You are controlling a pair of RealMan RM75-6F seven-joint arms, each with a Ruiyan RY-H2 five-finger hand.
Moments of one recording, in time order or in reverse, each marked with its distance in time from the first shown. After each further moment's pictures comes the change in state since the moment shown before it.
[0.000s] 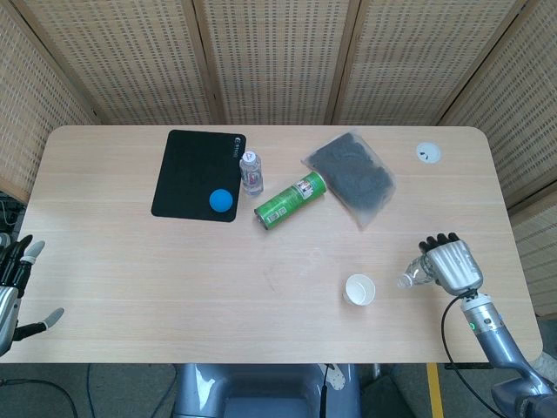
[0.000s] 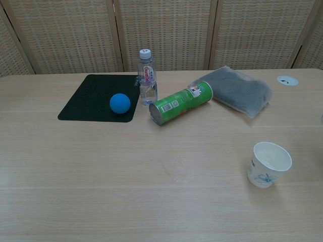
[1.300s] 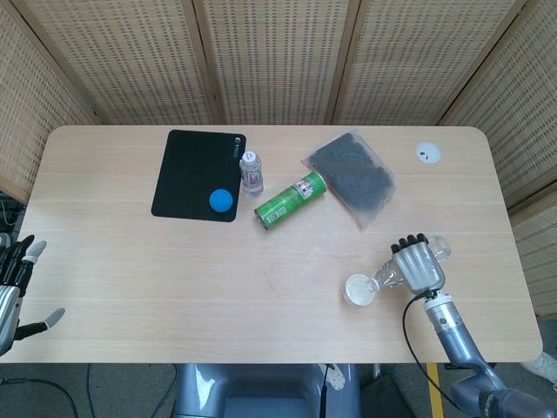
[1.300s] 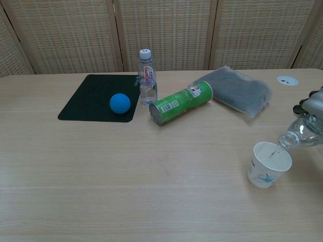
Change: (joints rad) left arm -0.006 0.003 0.002 0.000 -0.008 -0.012 -0.006; right arm 0.039 -0.061 0.050 -0.203 0.113 -0.097 -0.558
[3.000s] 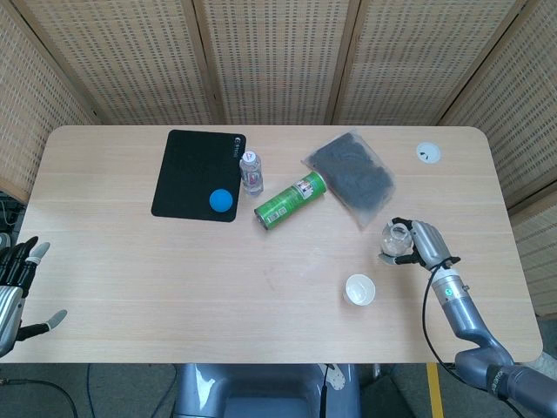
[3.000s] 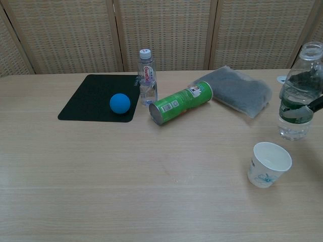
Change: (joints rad) left arm -0.006 0.009 0.008 -0.004 0.000 -0.017 -0.011; right arm 0.074 0.097 0.136 -0.070 0.116 -0.260 1.238
